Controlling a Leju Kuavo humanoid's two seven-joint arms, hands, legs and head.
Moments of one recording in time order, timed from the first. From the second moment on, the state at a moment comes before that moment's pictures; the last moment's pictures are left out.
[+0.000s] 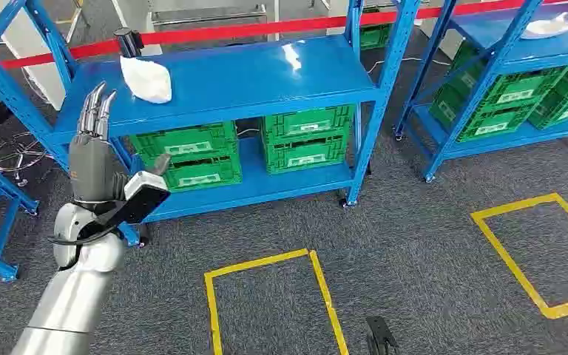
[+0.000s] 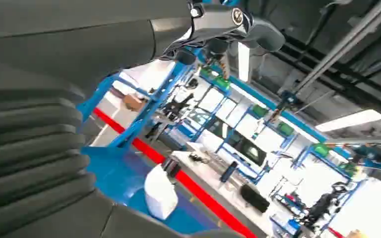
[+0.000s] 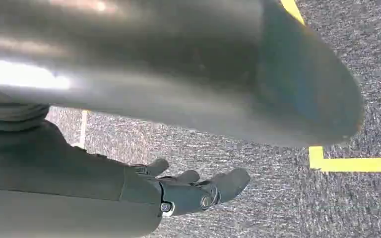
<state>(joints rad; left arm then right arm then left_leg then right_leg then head) -0.62 -0.05 -0.32 -1.06 -0.74 0.38 -0.47 -0.07 0.18 -0.79 -0.21 0.79 -0.12 -0.07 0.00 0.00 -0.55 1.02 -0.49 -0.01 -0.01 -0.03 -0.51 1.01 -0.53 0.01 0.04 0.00</state>
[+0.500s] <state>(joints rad) -0.57 -0.06 -0.38 -1.11 -0.65 0.57 -0.56 -0.07 0.18 -0.82 -0.21 0.77 -0.14 -0.08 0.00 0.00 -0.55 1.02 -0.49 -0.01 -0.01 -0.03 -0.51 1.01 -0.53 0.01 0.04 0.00</state>
